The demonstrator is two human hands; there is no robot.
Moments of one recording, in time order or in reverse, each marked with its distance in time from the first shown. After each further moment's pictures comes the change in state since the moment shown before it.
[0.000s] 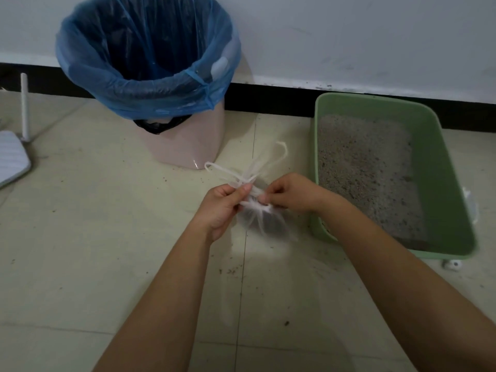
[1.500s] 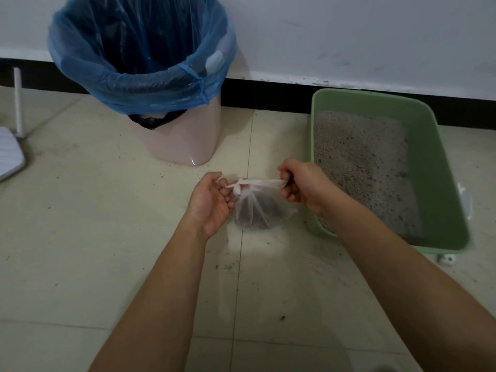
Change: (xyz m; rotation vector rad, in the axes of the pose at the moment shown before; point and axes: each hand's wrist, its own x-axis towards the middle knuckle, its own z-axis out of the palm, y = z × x) left_hand 0.000 0.005 -0.005 -0.321 0.071 -0.101; right_hand -0.025 -0.014 -0.008 0.756 0.249 0.206
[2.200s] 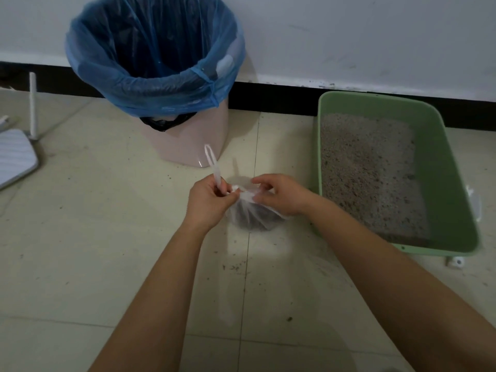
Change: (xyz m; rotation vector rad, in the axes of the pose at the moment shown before) left_hand -0.016 0.010 -0.012 0.895 0.235 0.438; right_hand 0.033 0.027 0.028 -0.923 -0.200 -0.329
